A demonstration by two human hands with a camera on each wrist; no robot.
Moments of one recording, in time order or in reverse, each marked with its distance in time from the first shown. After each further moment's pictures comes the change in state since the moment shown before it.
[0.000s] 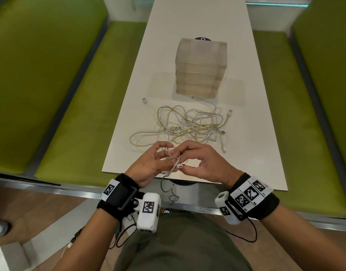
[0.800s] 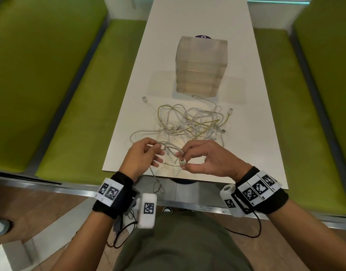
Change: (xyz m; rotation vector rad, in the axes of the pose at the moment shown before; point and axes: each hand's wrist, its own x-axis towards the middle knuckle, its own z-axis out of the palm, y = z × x) left_hand 0.002 0.008 -0.015 0.424 0.404 0.089; right_hand 0.000 -0.005 -0.020 0.022 -0.148 0.115
